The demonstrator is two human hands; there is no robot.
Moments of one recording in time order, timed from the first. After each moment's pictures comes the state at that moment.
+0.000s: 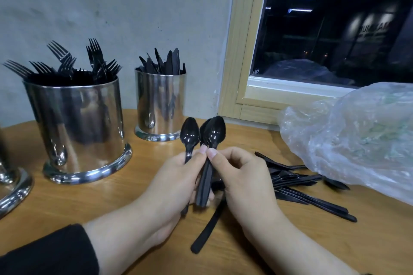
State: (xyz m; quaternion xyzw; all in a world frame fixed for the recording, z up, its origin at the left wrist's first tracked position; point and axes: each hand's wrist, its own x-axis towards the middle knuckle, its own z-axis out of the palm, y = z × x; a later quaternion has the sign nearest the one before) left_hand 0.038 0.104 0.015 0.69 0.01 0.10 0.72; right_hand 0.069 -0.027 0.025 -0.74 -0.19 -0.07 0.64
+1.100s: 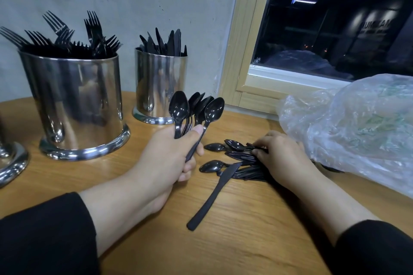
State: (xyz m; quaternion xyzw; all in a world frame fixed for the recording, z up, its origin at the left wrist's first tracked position) left_hand 0.028 0.106 0.026 0.65 0.05 0.13 0.74; right_hand 0.149 -0.109 0.020 -0.96 -0.20 -0.14 0.11
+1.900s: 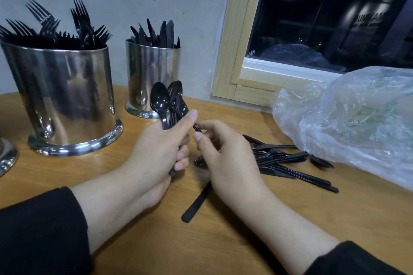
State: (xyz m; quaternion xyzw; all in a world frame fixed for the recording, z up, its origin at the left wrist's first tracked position) left_hand 0.033 0.105 0.024 0.58 0.04 0.15 0.80; right_hand 0.065 -0.026 0.020 -0.81 -0.29 -0.14 0.49
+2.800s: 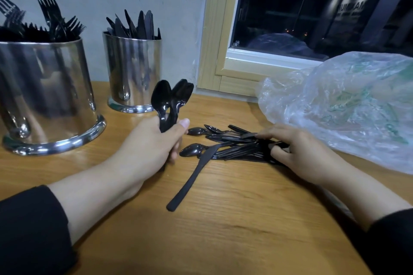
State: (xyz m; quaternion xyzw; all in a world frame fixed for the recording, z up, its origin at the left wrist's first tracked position) left_hand 0.033 0.106 0.020 0.80 0.02 0.16 0.57; right_hand 0.117 -0.185 0.030 -0.93 -0.30 -0.09 0.20
